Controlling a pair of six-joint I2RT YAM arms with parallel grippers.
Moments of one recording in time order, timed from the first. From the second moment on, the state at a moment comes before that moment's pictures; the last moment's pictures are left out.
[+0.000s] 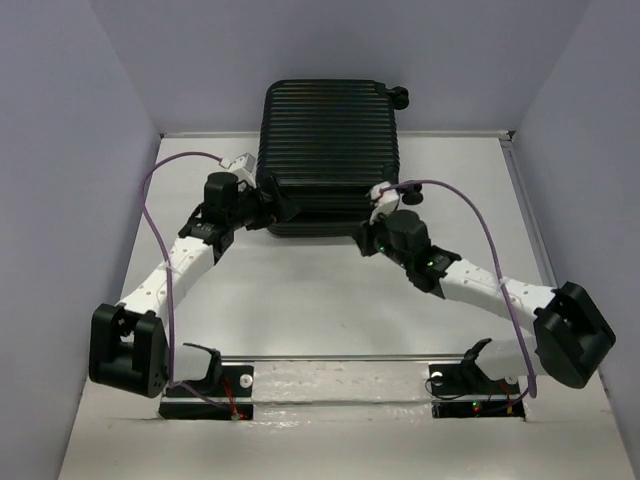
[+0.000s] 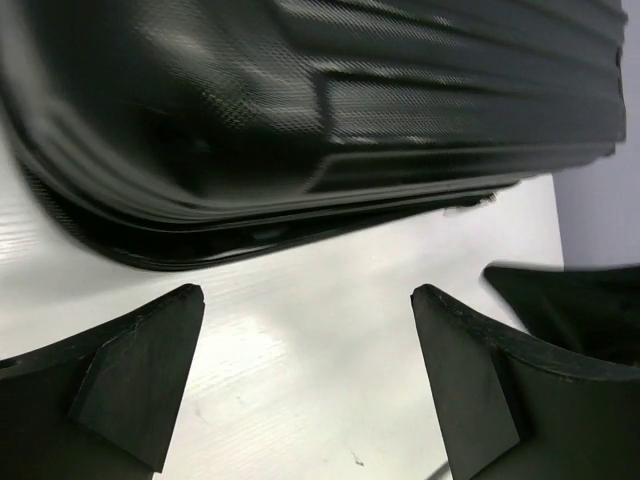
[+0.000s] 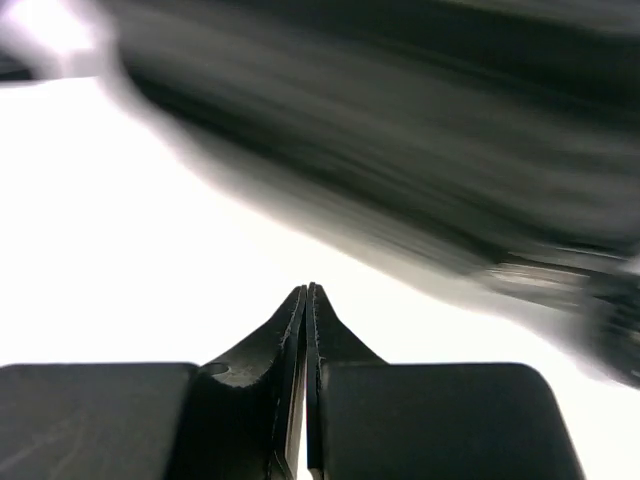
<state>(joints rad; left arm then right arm) -0.25 1.26 0.89 -0.12 0.33 -0.57 0.66 1.31 0.75 0.23 0.10 0.28</state>
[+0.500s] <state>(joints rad) -0.35 1.22 0.91 -0.11 0.30 -0.60 0.96 1.44 0.80 0.28 0.17 0.26</state>
